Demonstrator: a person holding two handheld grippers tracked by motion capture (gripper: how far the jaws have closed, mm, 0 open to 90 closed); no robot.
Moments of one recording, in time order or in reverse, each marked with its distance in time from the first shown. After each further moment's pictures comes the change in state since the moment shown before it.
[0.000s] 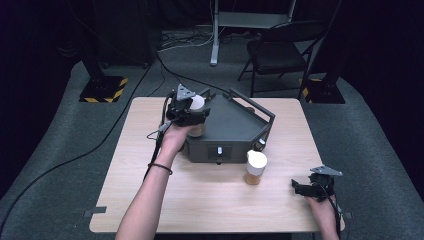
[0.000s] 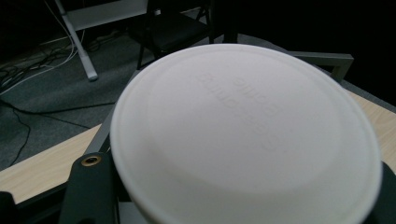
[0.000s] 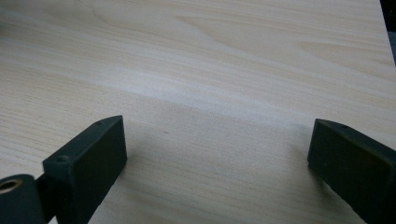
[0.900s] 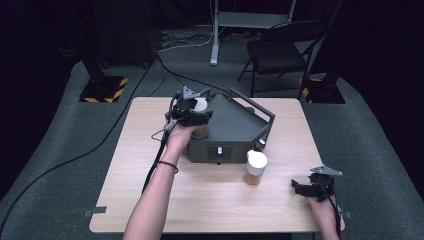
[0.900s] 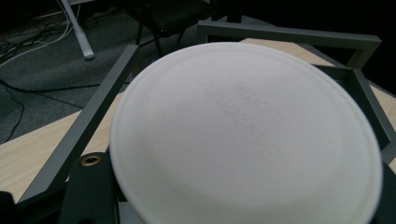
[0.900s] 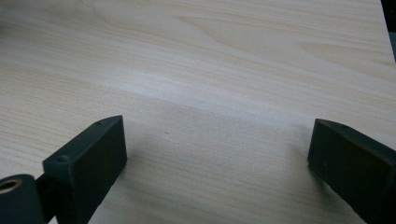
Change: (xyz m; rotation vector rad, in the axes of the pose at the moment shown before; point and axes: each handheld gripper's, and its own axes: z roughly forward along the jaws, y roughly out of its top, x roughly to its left) left arm 0.001 0.003 0.023 0.069 0.003 -0.036; right arm 0.000 0.000 0.000 0.000 0.002 -0.001
